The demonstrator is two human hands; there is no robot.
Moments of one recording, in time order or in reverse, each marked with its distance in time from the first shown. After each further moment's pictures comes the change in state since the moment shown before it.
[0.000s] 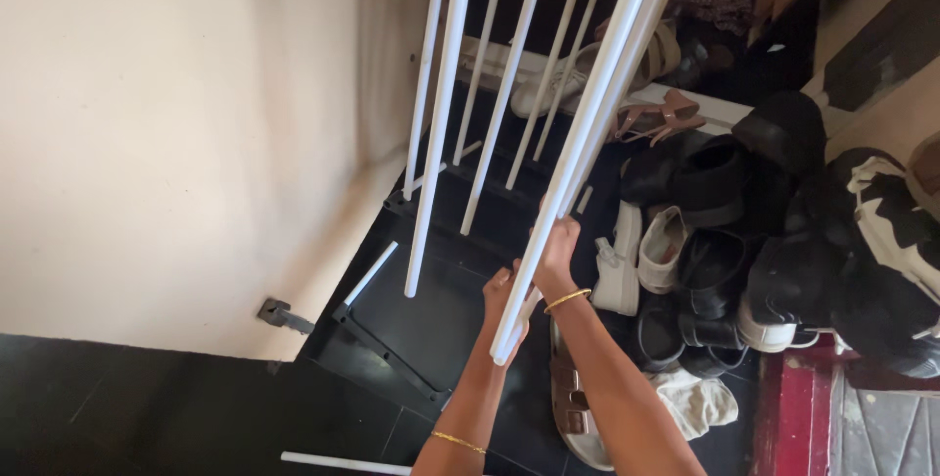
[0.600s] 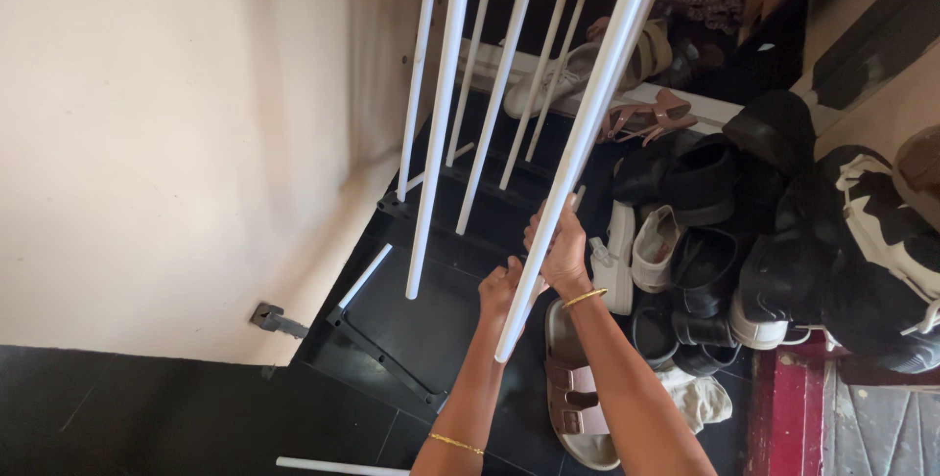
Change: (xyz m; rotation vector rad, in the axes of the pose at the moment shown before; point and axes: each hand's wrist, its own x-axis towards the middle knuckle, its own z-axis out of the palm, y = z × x) left_hand -0.027 0.049 0.048 0.064 0.090 -0.130; right_hand -0.009 -0.030 -0.018 0.303 -0.338 0.118
